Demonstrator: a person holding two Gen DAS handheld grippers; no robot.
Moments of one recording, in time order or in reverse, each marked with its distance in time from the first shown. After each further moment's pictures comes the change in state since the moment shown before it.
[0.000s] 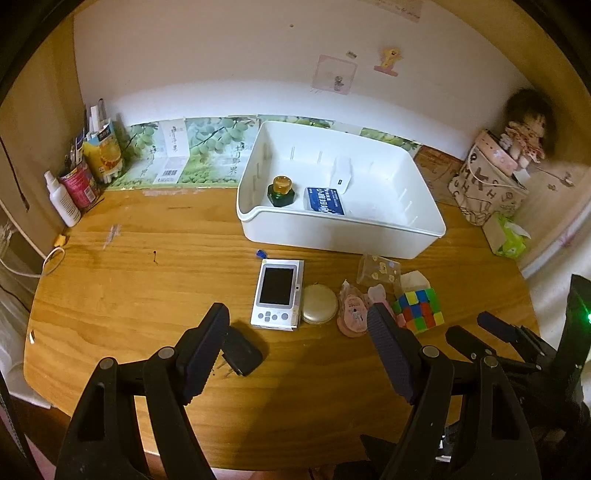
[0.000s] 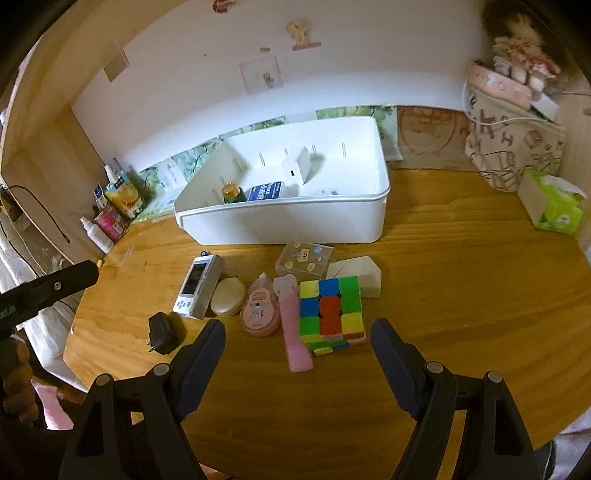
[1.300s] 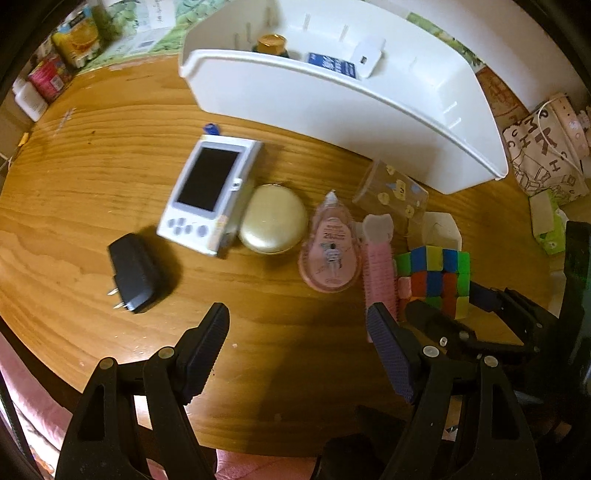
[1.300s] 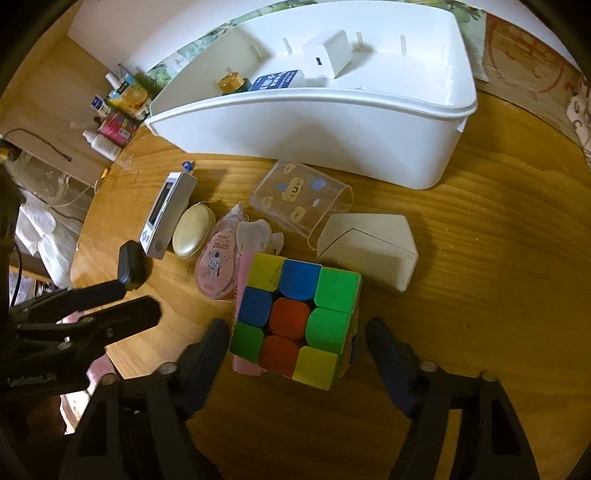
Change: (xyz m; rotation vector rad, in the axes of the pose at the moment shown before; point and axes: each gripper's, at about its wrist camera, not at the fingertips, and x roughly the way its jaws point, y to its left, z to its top) left arm 0.124 -0.055 -0.017 -0.197 0.417 0.060; right arm 0.108 -0.039 0.029 -0.176 0.440 0.187
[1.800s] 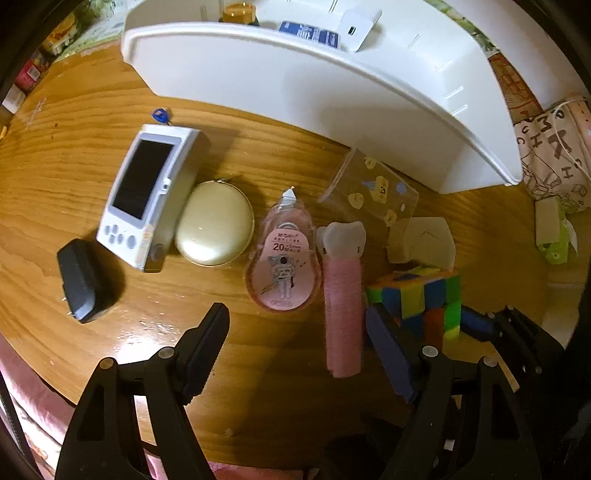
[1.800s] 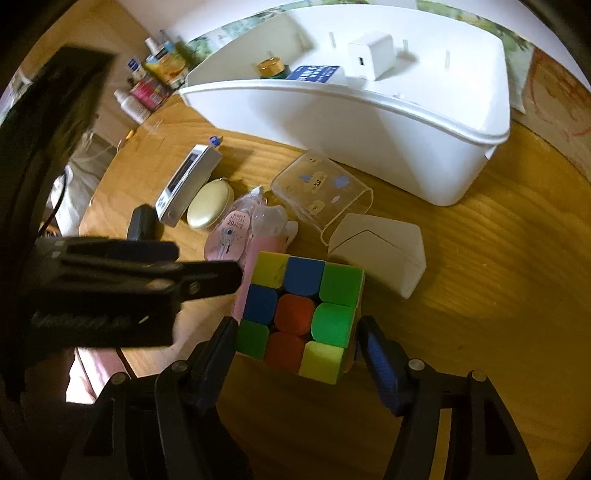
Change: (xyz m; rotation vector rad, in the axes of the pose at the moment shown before) left arm 0.037 -0.033 0.021 -0.049 0.099 -0.022; right arm -0.003 0.003 -0.001 -0.185 0.035 0.018
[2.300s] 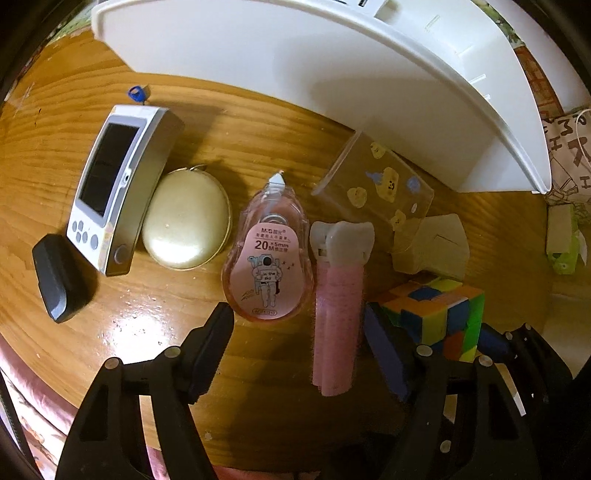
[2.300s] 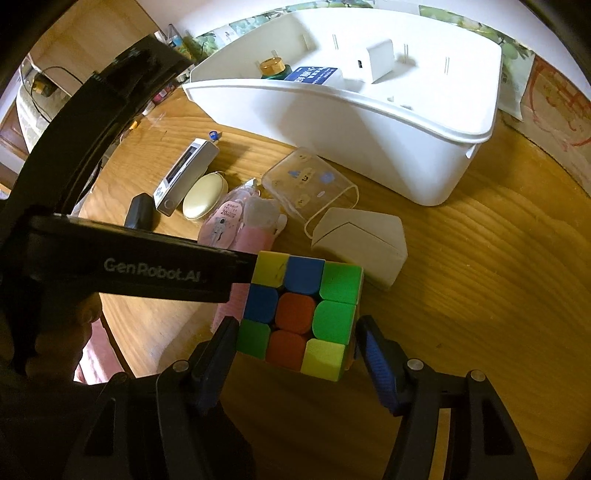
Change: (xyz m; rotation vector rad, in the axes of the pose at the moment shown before) left arm 0.031 -0.017 0.023 -0.033 0.078 0.017; right arm -0.006 -0.010 -0.005 -0.043 0.001 -0.015
